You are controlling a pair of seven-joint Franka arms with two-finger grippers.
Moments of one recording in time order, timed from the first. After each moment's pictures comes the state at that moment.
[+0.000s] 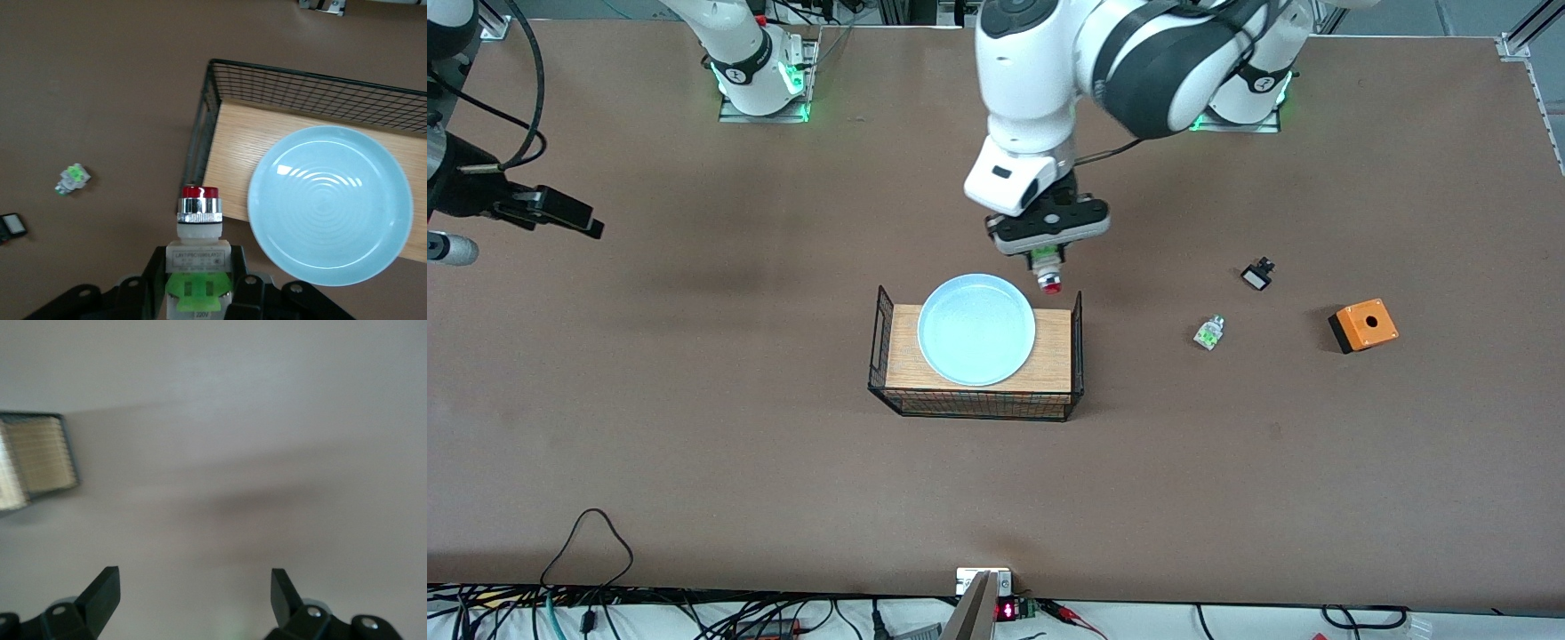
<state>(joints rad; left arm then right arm) -0.38 0.42 -0.45 -1.34 0.40 1.73 -1.04 0.08 0.04 -0.08 -1.62 0.14 1.58 0.24</state>
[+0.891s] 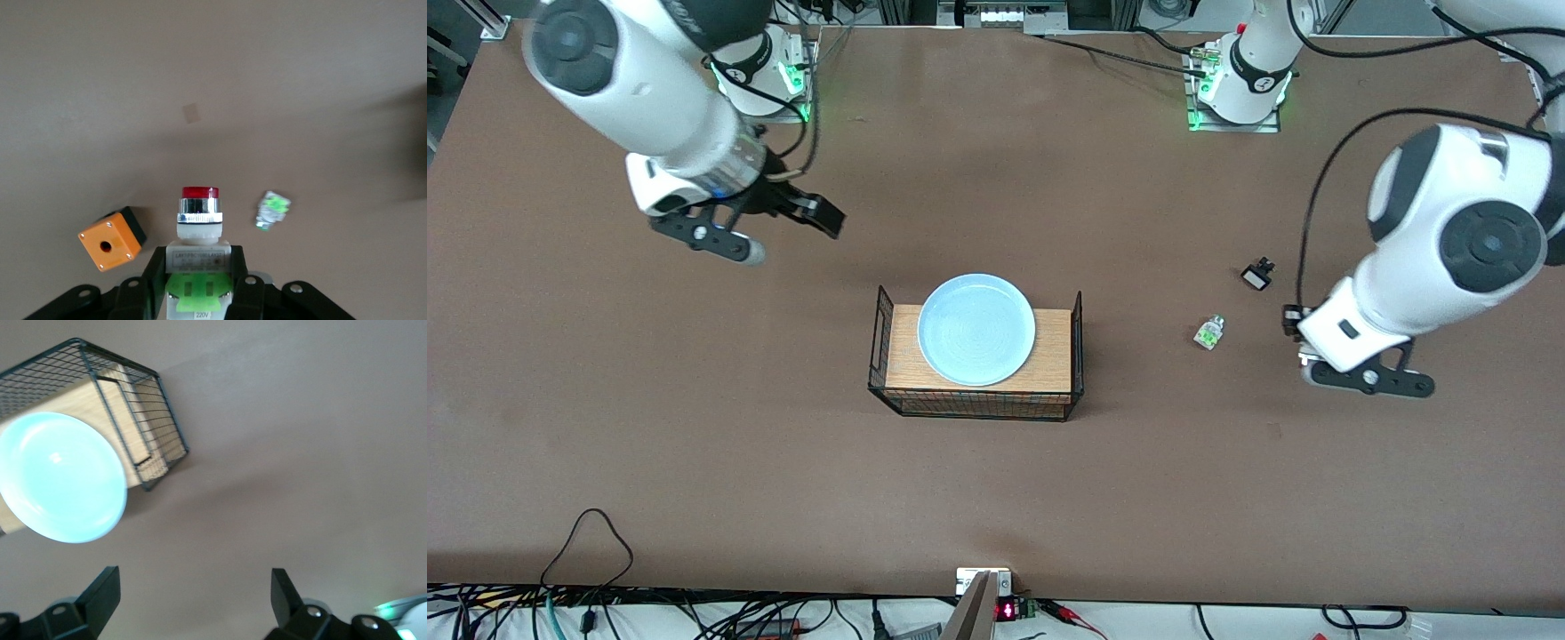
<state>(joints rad) 0.23 0.44 -0.44 -1.45 0.28 1.71 -0.08 0.43 0.17 0.05 -1.60 0.15 1.74 0.90</state>
